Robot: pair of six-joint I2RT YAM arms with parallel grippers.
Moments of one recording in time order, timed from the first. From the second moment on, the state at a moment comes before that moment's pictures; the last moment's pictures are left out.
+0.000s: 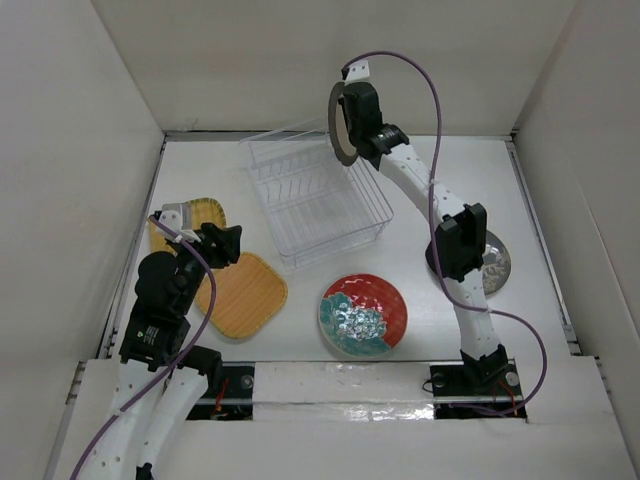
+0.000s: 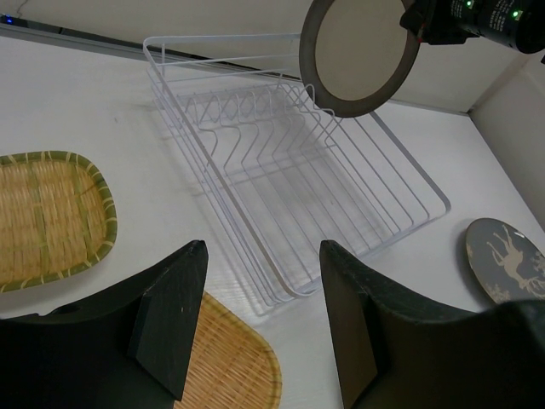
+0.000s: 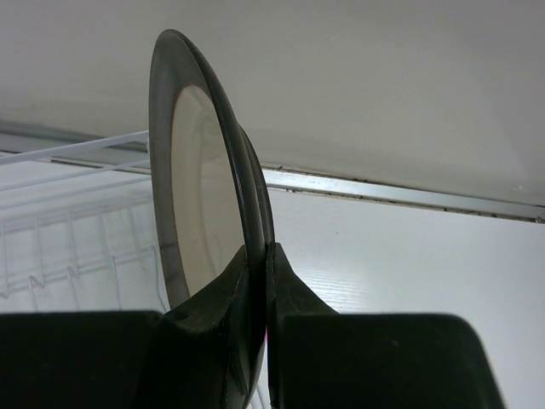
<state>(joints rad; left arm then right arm) -0.27 0.46 0.69 -0.32 -0.02 -0.35 0.53 2.30 2.37 -0.35 0.58 -0.07</state>
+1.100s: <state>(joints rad) -0.27 0.48 0.69 -0.32 -0.02 -0.35 0.63 1.81 1.67 -0.11 0.52 0.11</state>
